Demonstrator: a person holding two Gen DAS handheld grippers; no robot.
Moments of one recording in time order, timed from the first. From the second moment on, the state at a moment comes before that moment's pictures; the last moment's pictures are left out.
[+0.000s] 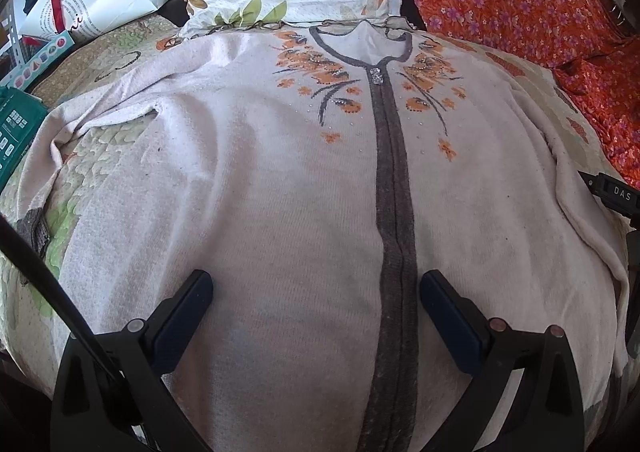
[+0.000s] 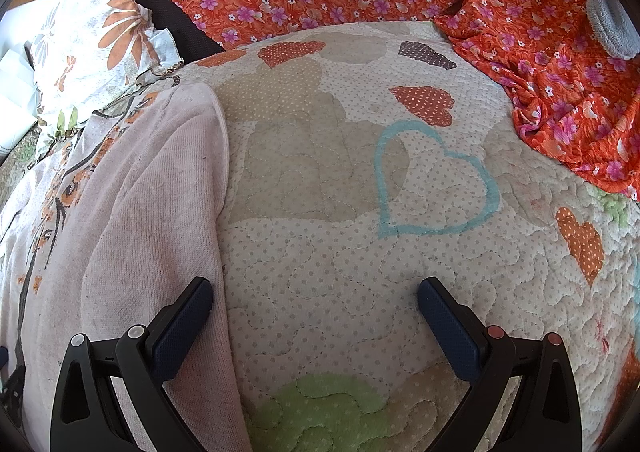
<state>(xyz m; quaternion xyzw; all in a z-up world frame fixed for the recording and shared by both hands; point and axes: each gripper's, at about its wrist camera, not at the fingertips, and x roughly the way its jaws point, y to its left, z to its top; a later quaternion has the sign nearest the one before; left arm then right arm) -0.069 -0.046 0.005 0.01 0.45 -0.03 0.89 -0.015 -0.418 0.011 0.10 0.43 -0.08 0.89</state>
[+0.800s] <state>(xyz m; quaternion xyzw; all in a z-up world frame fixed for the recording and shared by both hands) -0.073 -0.024 0.054 -0.04 0.43 -0.08 0.90 -0.015 -0.418 0.011 0.10 0.43 -0.08 0.89</state>
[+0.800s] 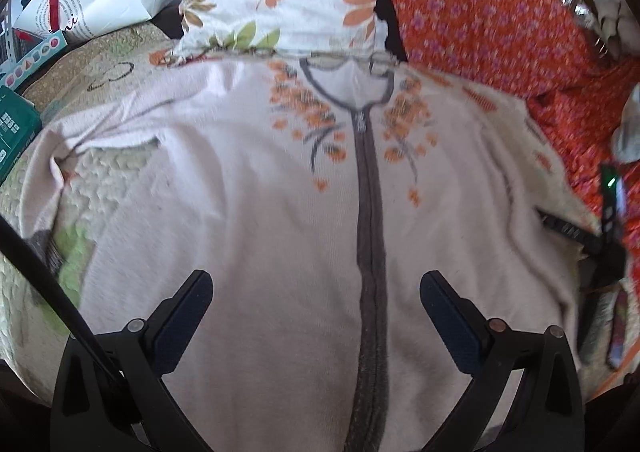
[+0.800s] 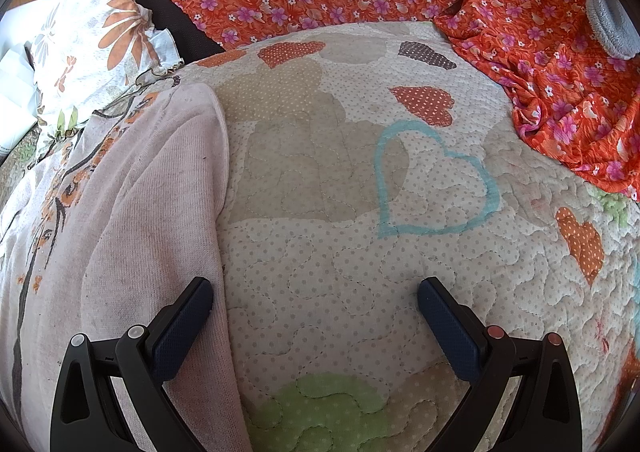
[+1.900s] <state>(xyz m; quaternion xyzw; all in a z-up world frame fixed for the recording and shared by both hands) -0.051 0.029 0.089 -0.01 0.33 -0.09 0.94 -0.015 -0.437 0.038 0.15 0.48 -0.08 0.86</state>
